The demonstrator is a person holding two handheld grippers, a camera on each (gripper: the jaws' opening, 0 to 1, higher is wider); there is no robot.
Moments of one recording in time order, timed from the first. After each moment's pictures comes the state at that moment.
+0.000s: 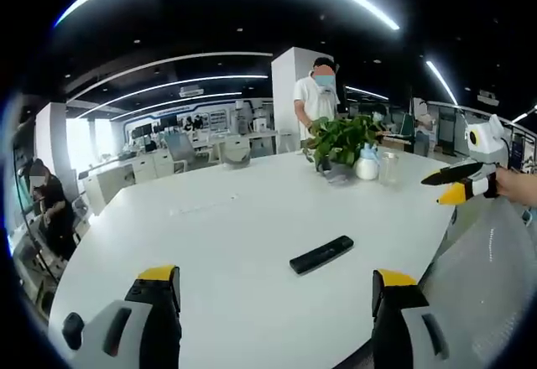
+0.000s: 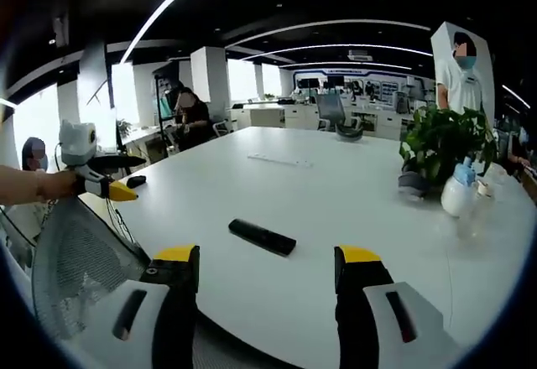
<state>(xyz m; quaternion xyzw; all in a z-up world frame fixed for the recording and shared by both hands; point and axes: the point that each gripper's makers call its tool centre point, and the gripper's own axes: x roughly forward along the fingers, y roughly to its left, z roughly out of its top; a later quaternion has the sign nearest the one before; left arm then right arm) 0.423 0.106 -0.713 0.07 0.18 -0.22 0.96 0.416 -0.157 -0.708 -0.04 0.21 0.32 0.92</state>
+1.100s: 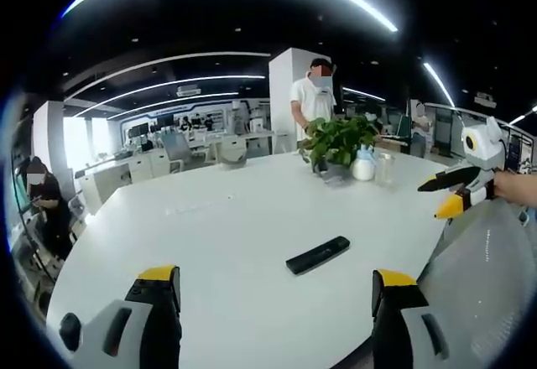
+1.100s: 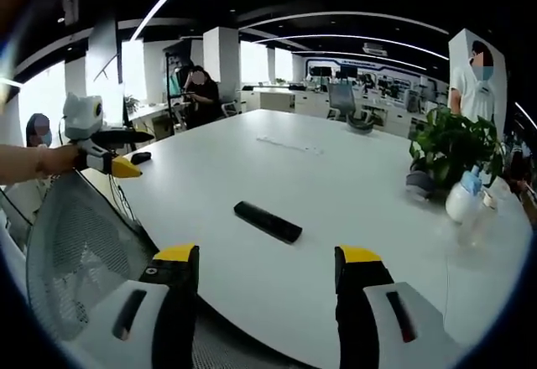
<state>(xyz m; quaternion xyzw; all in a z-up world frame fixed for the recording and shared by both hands) 0.423 0.104 -0.714 0.07 0.18 -0.23 0.95 0.411 -0.149 -0.722 -0.08 0.24 0.34 0.91</state>
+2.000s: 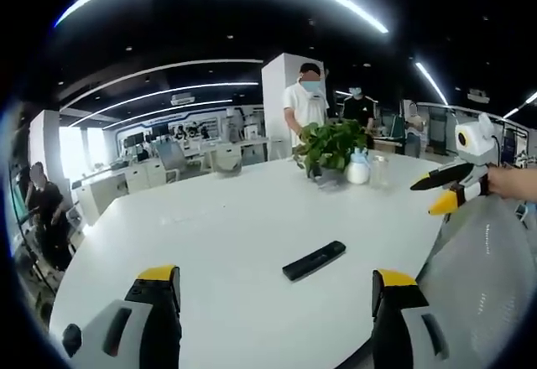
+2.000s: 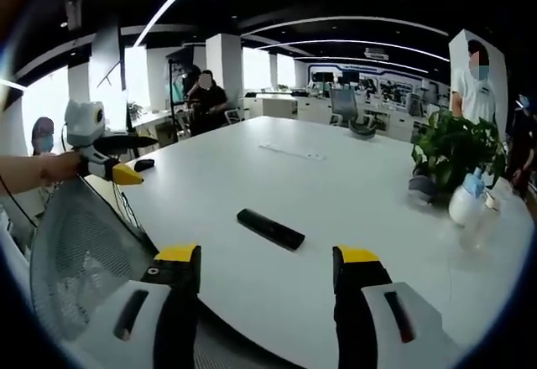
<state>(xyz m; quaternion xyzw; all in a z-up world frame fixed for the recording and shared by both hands) 0.419 0.094 -0.706 0.08 0.16 -0.24 0.95 0.419 -0.154 -0.717 -0.07 0.22 0.34 0.91</state>
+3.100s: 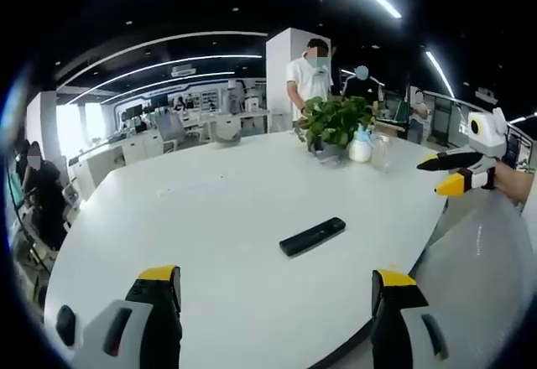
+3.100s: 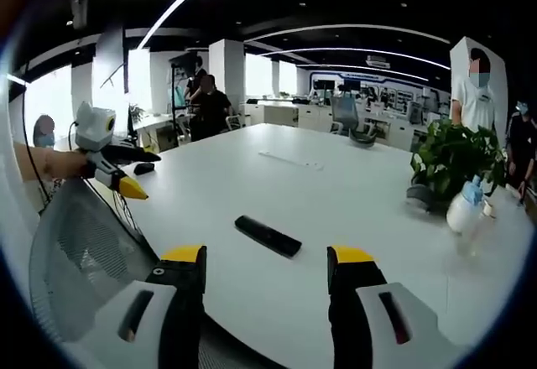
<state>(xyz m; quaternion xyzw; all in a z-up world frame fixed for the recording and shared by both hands) 0.422 0.094 -0.730 0.06 0.23 -0.25 0.94 0.426 -0.159 -0.711 -0.07 0.20 0.34 0.92</state>
